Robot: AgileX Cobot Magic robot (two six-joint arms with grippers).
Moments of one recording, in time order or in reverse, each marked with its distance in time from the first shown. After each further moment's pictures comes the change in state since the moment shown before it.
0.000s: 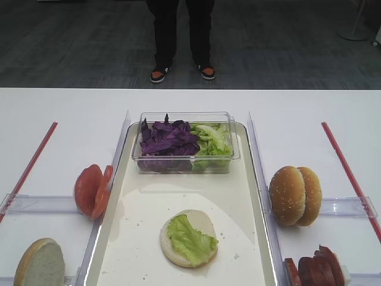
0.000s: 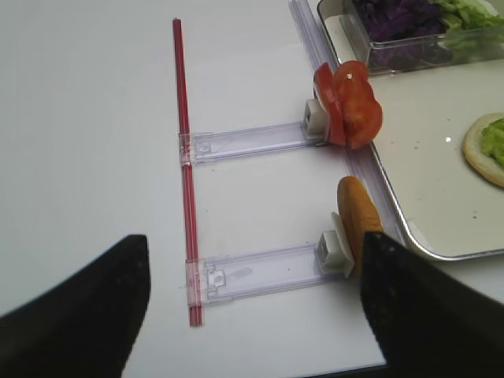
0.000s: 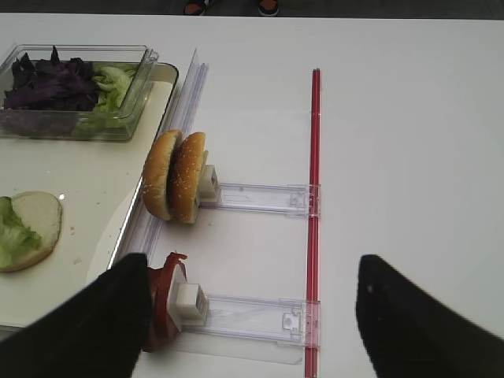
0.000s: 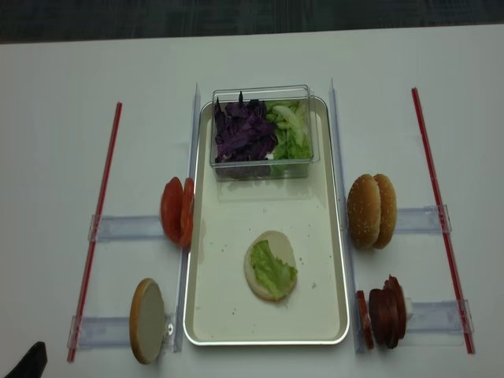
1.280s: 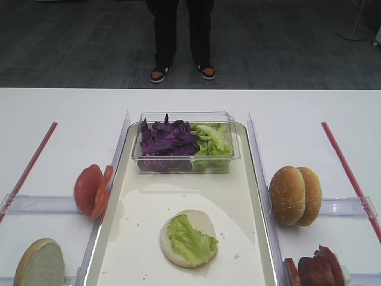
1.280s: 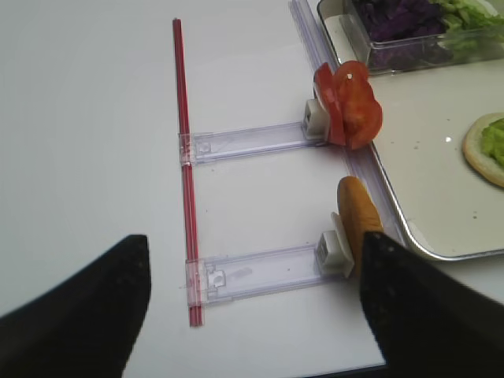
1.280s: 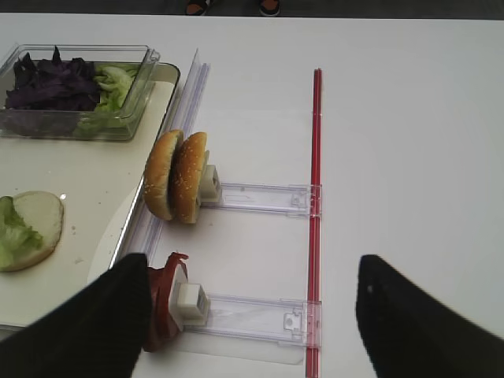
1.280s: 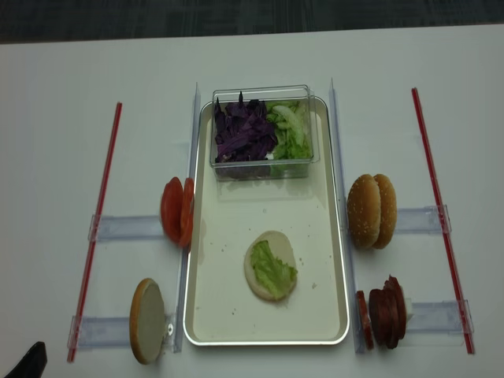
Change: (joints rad) left arm 0.000 0.000 0.000 0.000 0.000 0.000; right arm 0.000 0.000 0.000 0.002 0.000 -0.002
